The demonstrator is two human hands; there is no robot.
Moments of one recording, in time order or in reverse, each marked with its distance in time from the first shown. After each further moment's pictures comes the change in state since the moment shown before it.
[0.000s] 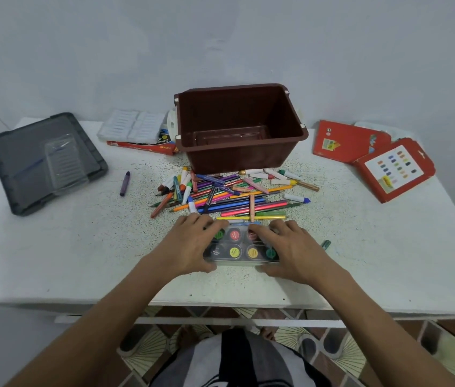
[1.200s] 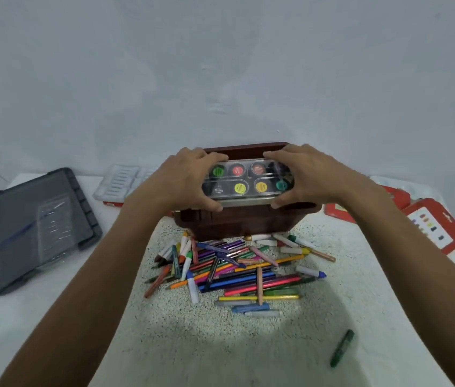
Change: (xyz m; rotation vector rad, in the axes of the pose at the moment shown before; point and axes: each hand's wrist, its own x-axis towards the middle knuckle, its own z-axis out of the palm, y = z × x) left_hand 0.129 -0.083 -0.194 -0.079 0.228 -0.069; right_hand 0.148 0.073 -0.215 0.012 0.203 -0.040
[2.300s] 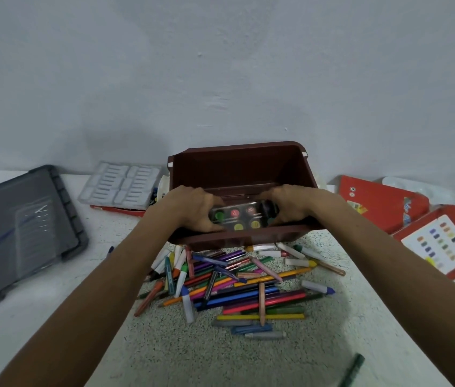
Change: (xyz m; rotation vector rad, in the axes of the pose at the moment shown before) left_hand 0.062 -0.035 0.083 0.196 -0.397 0.083; right_hand 0.084 0.039 0.089 0.101 -0.478 -0.010
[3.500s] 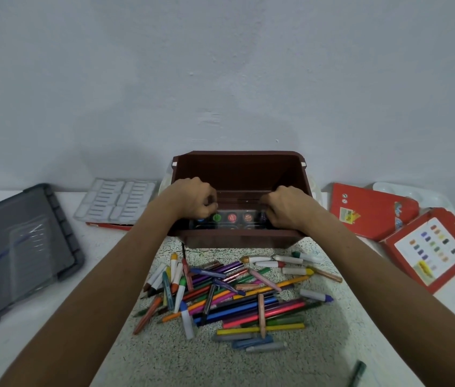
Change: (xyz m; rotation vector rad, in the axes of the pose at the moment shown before) left_hand 0.031 -0.024 -0.012 -0.108 0.185 -0.007; right_hand -0.005 0.002 0.013 -0.243 0.477 -0.008
